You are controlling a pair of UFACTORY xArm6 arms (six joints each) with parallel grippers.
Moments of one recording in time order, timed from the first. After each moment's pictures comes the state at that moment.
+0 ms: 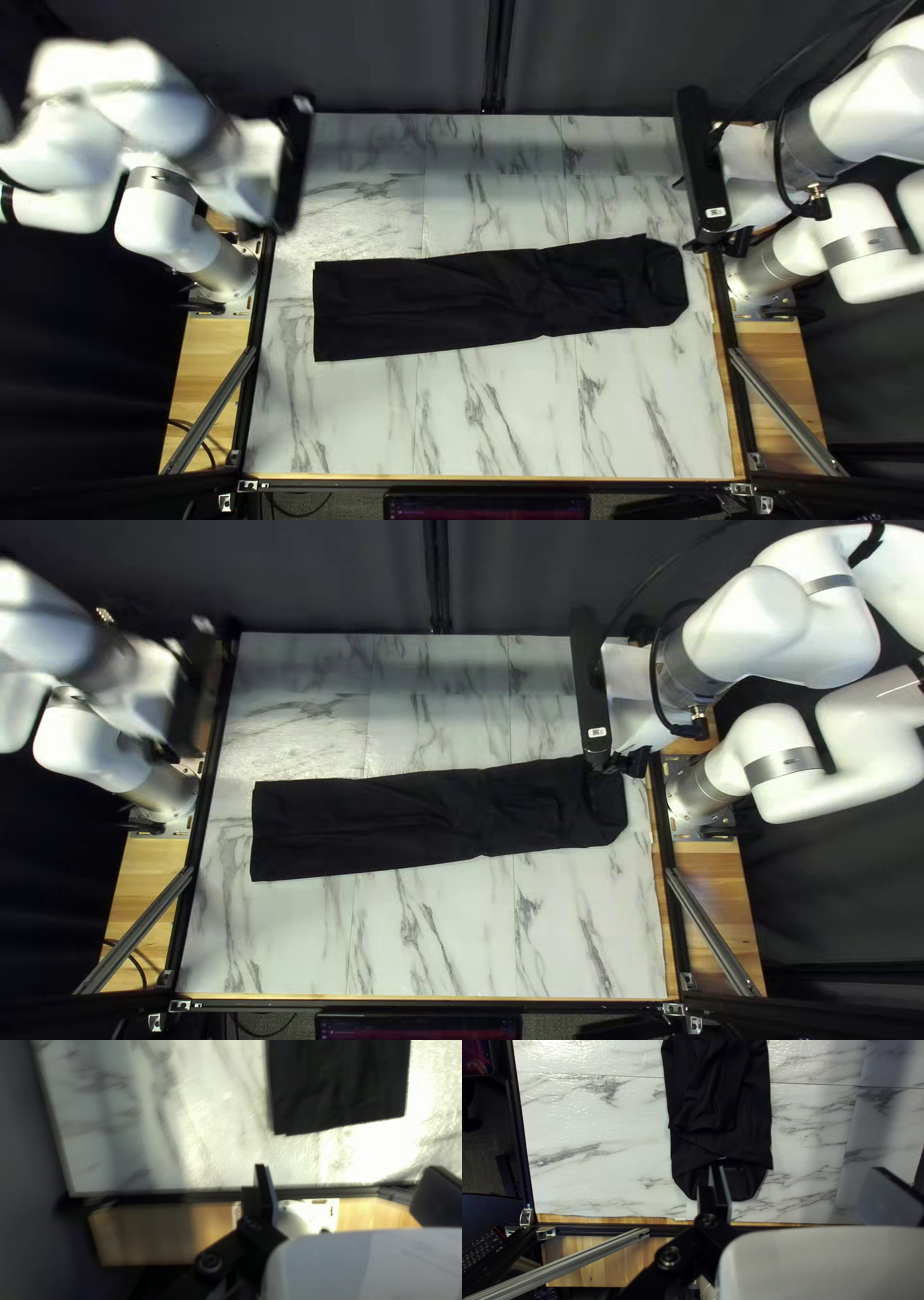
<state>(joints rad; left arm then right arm) -0.25 -1.10 -0.39 0.07 1.33 -0.19 0.16 -0.89 -0.73 -0.07 1.39 0.11</state>
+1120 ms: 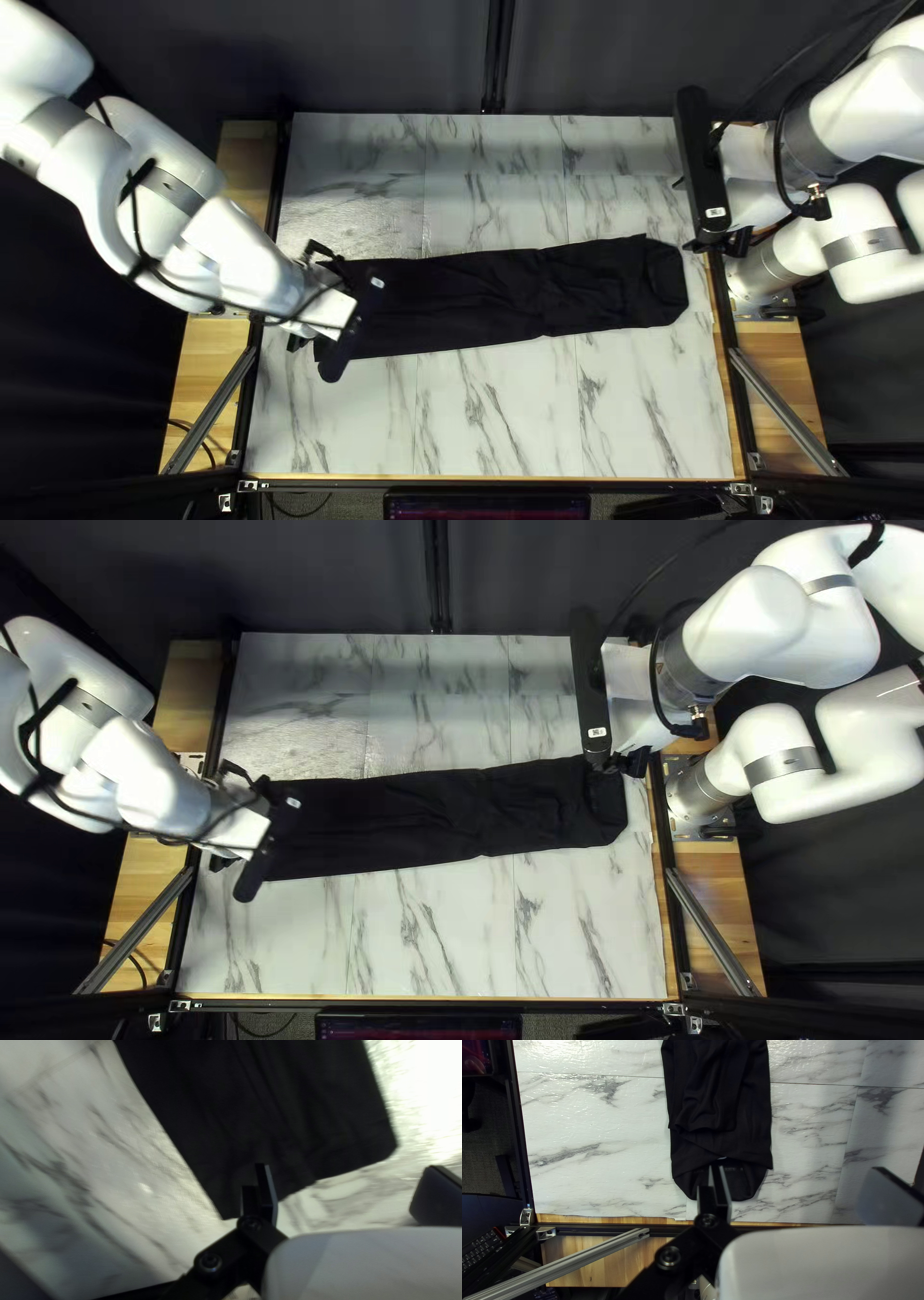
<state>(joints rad) -0.55 -0.54 -0.36 0.29 1.01 -0.13 0.16 -0.89 -0.73 -0.07 1.39 0.11</state>
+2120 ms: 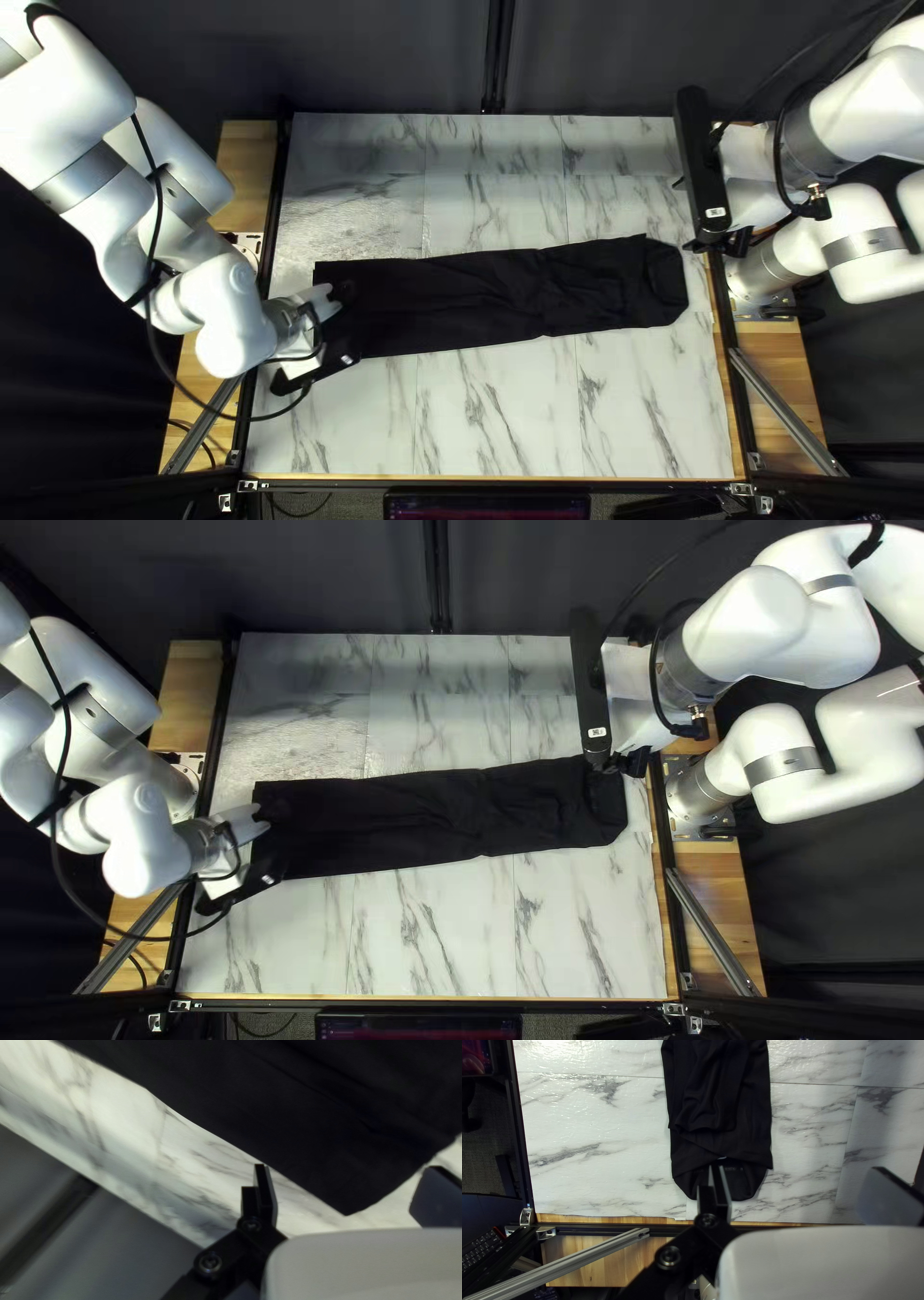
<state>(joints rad) -0.78 -0.49 -0.22 0.68 1.03 -0.07 0.16 -0.89 -0.73 -0.07 1.39 0.11</state>
